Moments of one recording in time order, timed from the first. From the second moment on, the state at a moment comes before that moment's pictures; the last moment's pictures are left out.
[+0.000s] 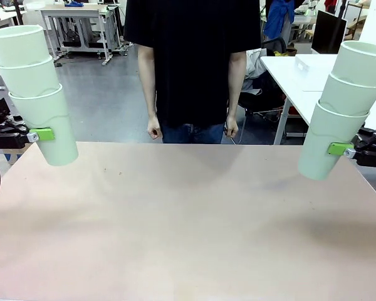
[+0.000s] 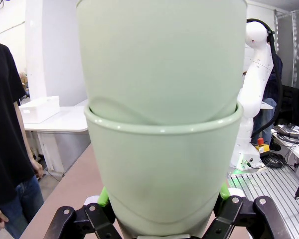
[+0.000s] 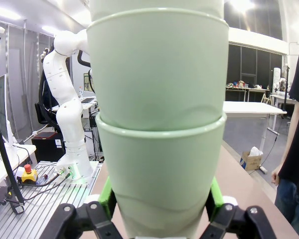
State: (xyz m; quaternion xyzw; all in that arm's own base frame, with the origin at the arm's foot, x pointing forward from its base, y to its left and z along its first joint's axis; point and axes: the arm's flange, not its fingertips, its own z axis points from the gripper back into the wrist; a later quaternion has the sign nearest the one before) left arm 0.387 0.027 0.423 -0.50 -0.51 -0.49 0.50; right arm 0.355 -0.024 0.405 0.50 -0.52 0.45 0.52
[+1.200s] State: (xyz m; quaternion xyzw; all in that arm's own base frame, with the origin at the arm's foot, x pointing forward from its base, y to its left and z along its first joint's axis) left arm 0.387 0.027 0.423 -0.50 -0.51 -0.49 0.50; right arm 0.355 -0.024 0.405 0.50 -0.52 0.45 0.52
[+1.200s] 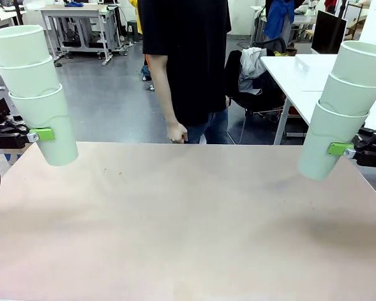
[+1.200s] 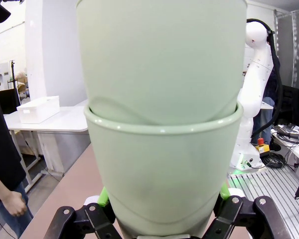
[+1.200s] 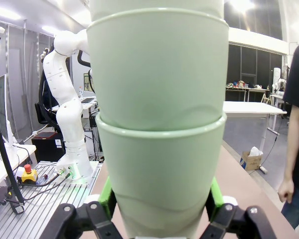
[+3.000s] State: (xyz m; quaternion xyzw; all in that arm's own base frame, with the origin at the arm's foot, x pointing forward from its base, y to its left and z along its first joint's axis) left arm 0.387 0.027 0.423 -0.50 -0.51 -0.49 0.50; right arm 0.355 -0.024 0.405 0.50 -0.52 0.45 0.52
